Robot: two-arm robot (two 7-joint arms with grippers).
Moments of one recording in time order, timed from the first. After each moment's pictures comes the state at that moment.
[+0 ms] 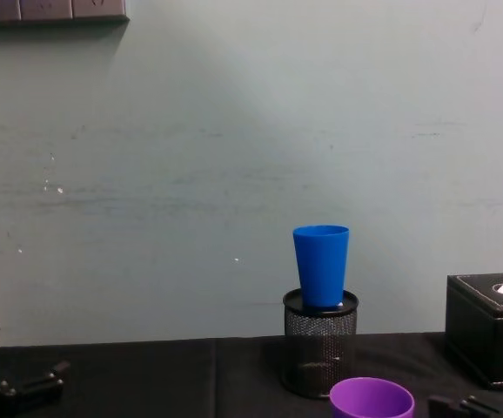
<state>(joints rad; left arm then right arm) -0.20 0.60 0.45 -1.41 -0.25 -0.12 0.03 0.14 0.47 -0.40 -1.40 0.34 -0.14 0.45</state>
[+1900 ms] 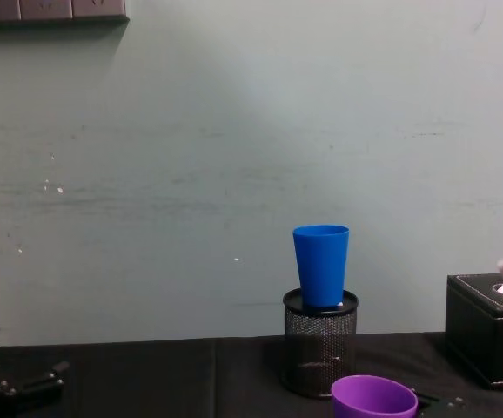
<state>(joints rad) -0.20 0.60 0.45 -1.41 -0.25 -0.12 0.03 0.26 0.35 -0.42 -1.25 0.27 -0.13 0.49</state>
